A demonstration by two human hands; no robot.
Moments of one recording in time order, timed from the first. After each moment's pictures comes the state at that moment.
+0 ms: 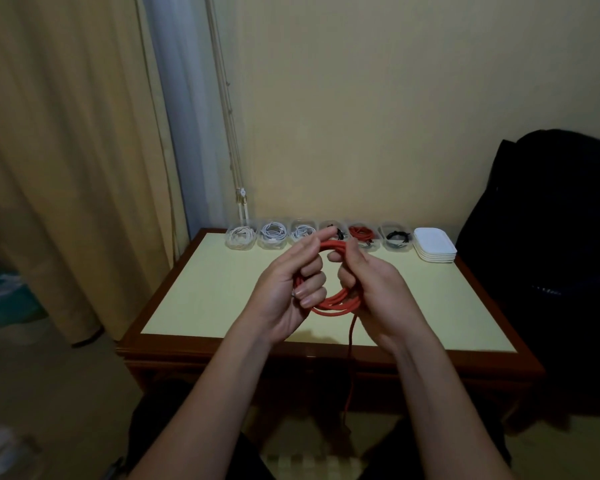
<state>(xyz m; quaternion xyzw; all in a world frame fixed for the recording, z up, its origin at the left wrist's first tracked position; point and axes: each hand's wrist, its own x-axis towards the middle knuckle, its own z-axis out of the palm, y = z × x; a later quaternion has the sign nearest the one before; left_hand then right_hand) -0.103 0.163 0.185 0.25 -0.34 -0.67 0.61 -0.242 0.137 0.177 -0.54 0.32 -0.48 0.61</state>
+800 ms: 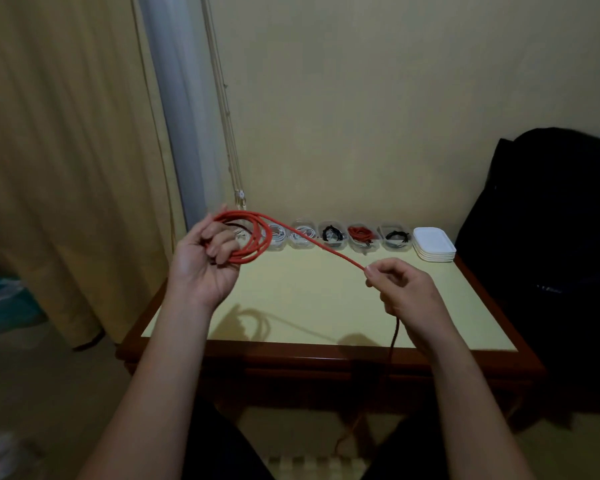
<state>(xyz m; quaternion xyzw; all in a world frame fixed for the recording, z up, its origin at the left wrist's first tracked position) -0.003 0.145 0.197 0.04 -0.14 -0.67 0.73 -0.294 0.110 0.148 -0.59 0.43 -0.49 0.47</state>
